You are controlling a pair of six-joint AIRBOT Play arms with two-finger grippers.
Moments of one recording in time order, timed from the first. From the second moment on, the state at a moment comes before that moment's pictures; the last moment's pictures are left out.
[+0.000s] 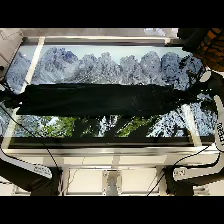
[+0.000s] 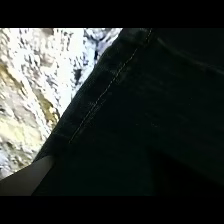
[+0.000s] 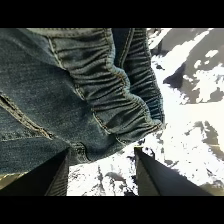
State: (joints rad) left arm 0.53 -1.77 1.46 1.50 -0.96 -1.49; right arm -0.27 -1.55 1.36 -1.39 1.28 1.45
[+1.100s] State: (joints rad) left arm 0.44 -1.47 1.46 1.30 -1.12 -1.40; right arm -0.27 -1.55 1.36 -1.40 1.26 1.40
